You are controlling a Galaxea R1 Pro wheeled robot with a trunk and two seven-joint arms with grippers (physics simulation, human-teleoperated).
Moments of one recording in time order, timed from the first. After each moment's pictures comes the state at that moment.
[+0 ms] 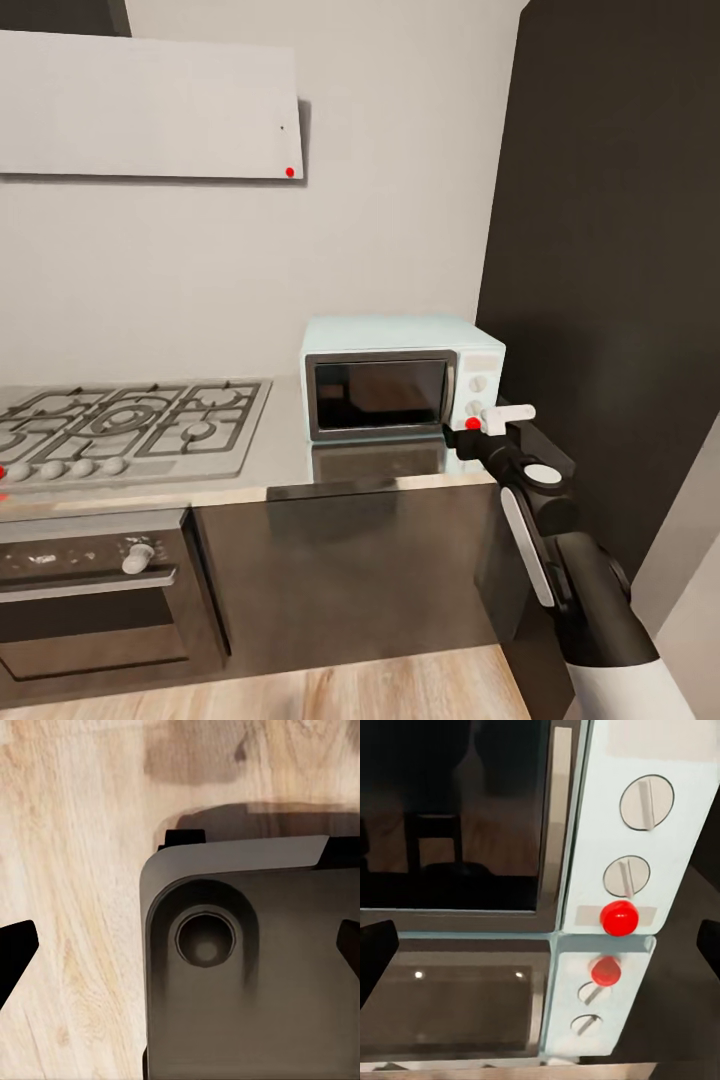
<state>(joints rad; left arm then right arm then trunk) -0.06 0.03 0.00 -0.06 -0.01 -0.07 0.00 -0.54 -0.01 0.11 -1.59 -0.01 0.68 -0.05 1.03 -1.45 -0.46</state>
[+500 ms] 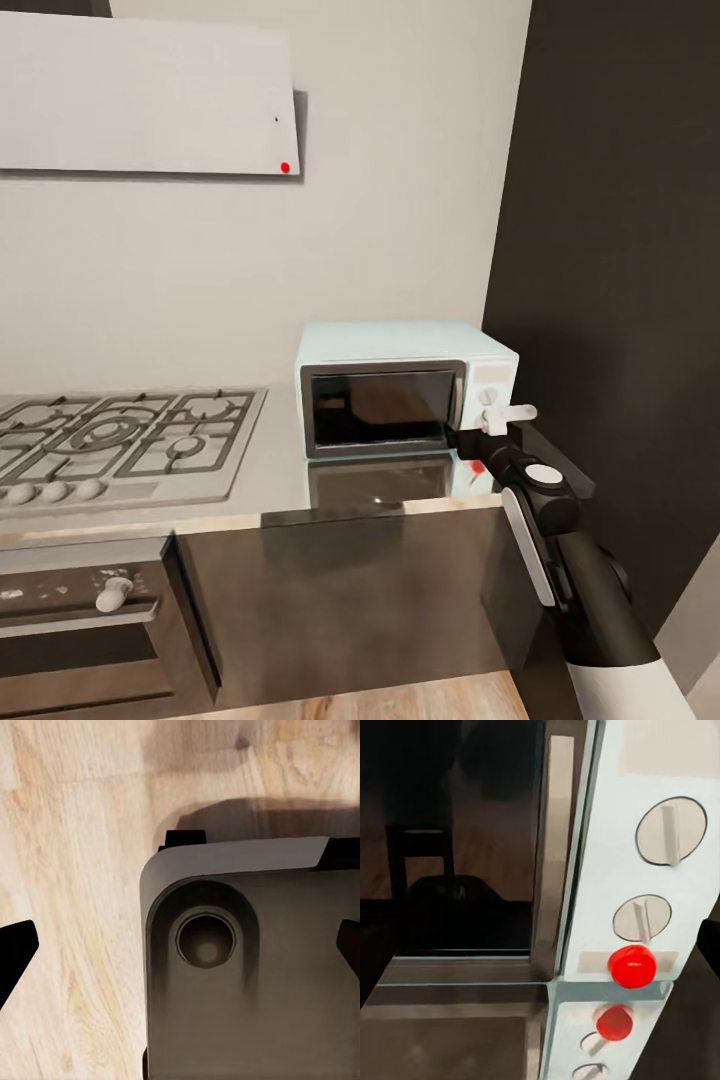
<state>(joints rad) -0.06 0.03 0.00 -0.06 -0.01 -0.07 0.00 -0.54 -0.01 0.10 -1.59 -0.01 0.68 -0.05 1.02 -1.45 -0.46</state>
